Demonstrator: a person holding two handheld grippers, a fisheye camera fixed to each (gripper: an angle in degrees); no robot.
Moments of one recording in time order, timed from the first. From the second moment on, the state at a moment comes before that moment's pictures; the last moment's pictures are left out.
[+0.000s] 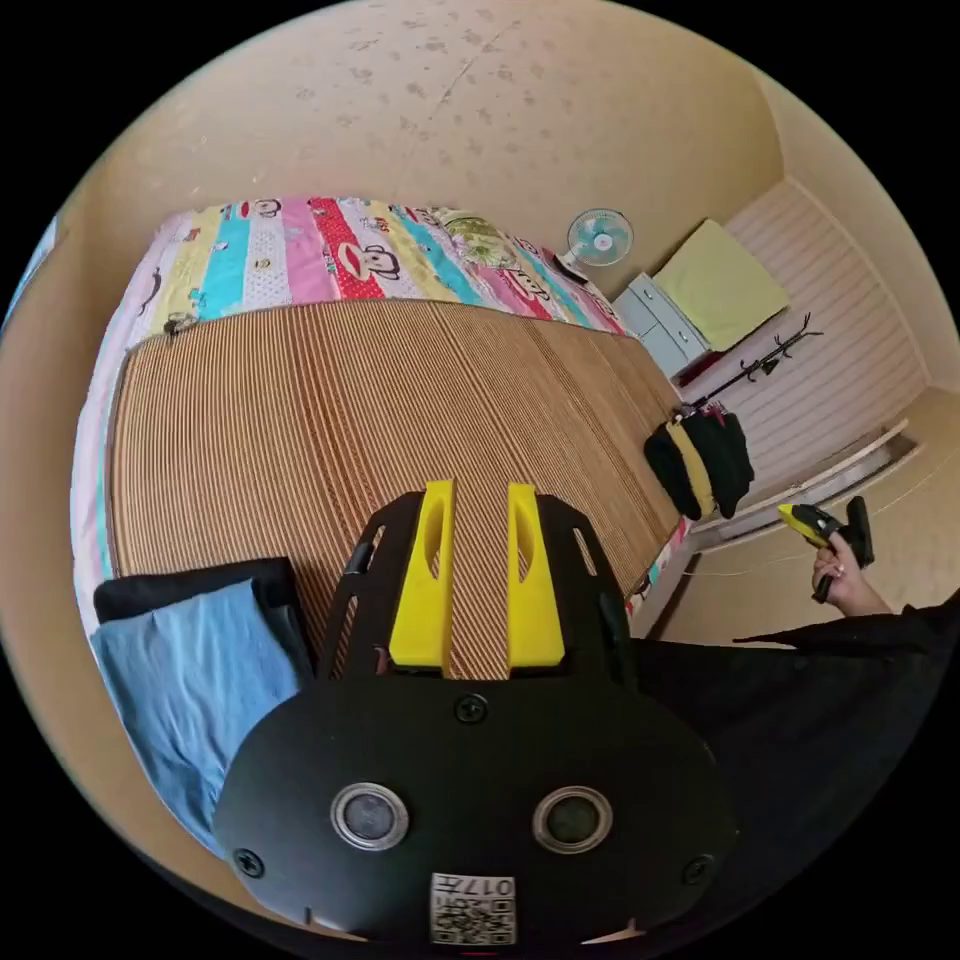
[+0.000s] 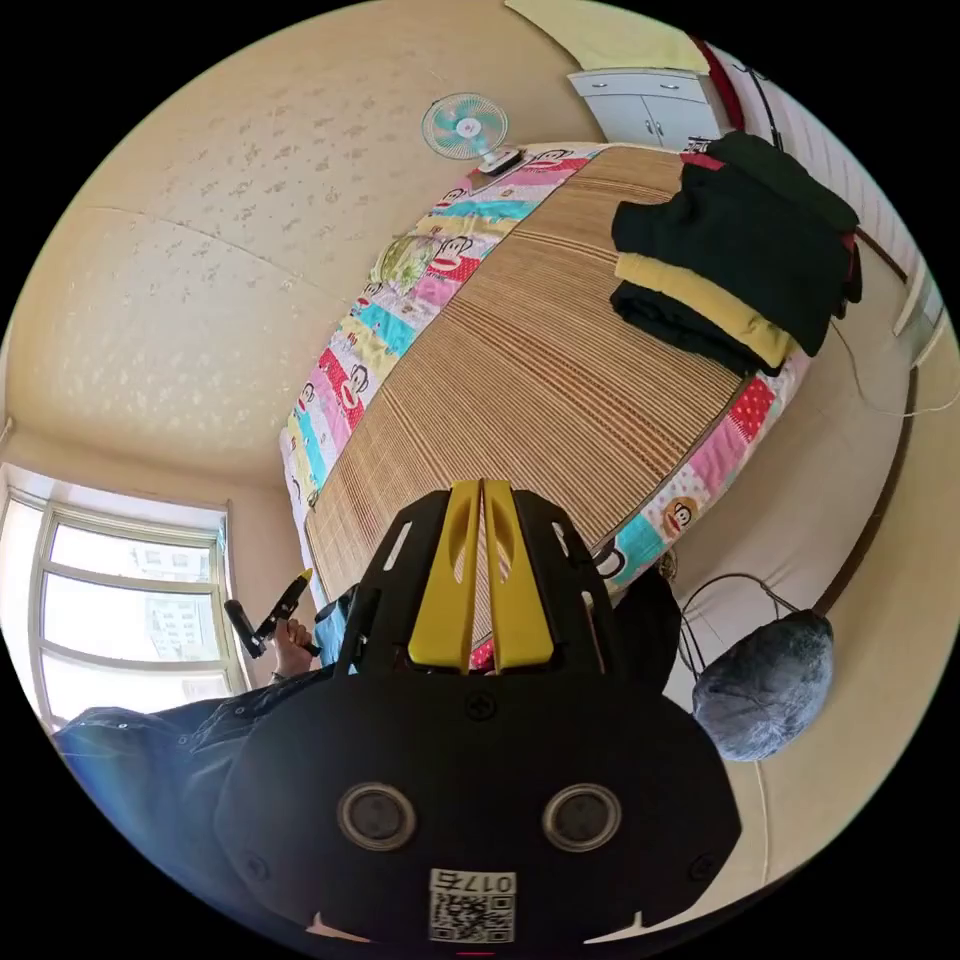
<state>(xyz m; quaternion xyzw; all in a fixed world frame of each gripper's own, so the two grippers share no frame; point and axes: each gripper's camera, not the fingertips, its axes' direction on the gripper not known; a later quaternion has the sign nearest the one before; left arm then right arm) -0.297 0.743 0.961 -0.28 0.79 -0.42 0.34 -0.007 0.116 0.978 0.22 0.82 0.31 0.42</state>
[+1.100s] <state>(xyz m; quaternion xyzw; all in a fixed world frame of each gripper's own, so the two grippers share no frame) -0.385 0.511 0.920 -0.37 0.52 -0.65 0.42 -0.189 -0.096 0.536 0.03 0.89 0.37 0.28</state>
